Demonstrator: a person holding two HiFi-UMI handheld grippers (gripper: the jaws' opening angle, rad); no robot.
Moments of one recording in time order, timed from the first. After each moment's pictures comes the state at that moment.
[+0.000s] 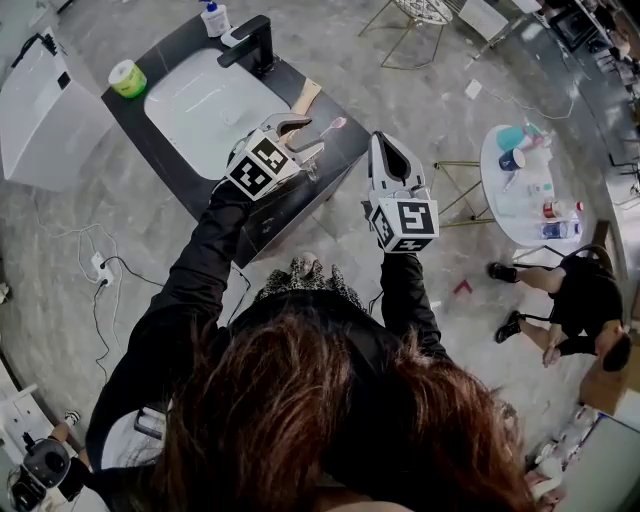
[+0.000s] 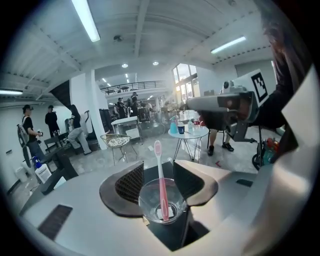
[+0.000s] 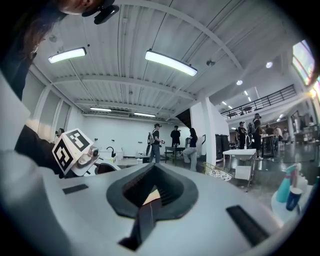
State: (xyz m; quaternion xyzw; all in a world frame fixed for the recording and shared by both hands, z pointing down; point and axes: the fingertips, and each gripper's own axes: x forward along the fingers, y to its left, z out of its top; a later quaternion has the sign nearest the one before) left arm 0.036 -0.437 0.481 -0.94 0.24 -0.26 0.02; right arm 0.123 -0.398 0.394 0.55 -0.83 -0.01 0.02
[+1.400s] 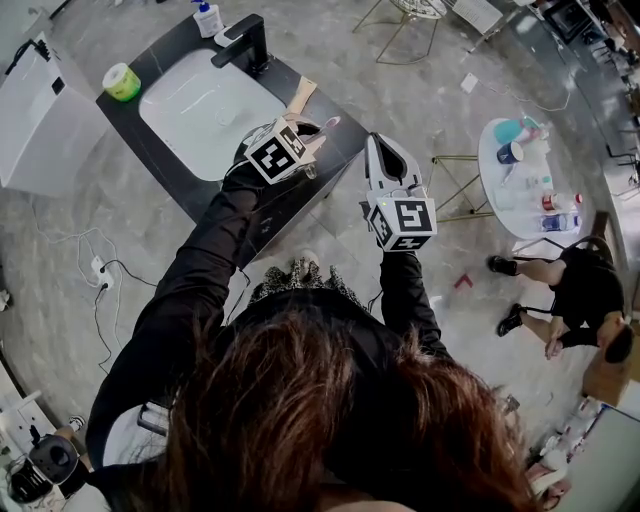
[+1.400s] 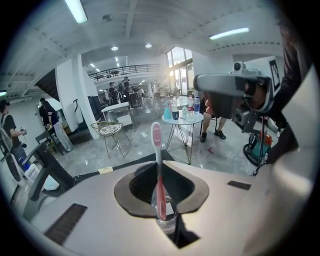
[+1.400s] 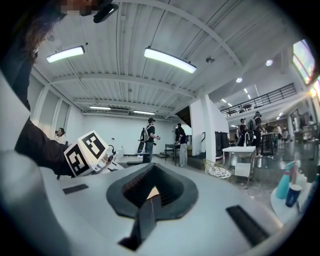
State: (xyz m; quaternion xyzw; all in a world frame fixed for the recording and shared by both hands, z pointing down) left arm 0.061 -0.448 0.521 -0.92 0.19 -0.35 0.01; right arm 0.124 -0.396 0.406 0.55 -0.83 0.01 0.03
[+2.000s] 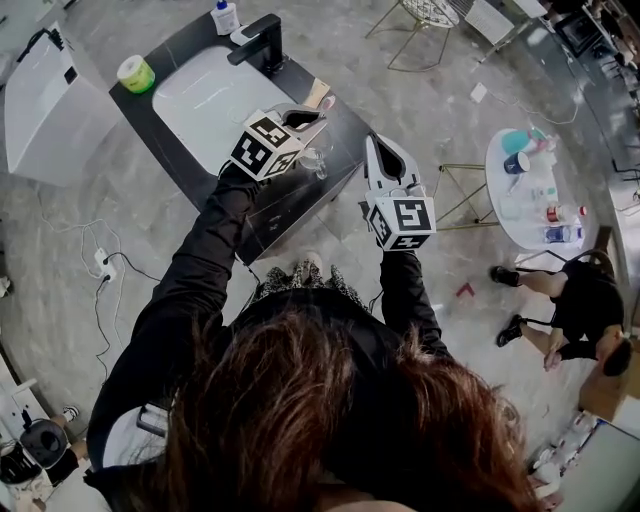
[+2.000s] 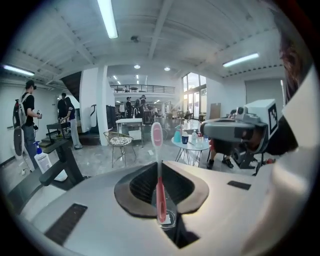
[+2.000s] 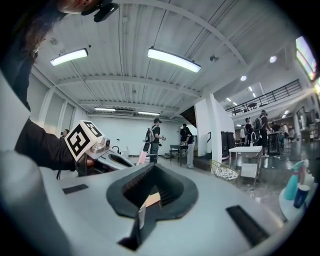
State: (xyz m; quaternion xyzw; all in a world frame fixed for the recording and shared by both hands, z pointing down) left arm 0.028 -0.454 0.458 -0.94 0.26 -0.21 -0.04; right arm 0.099 -0.397 0.405 0.53 -0.85 0.00 0.03
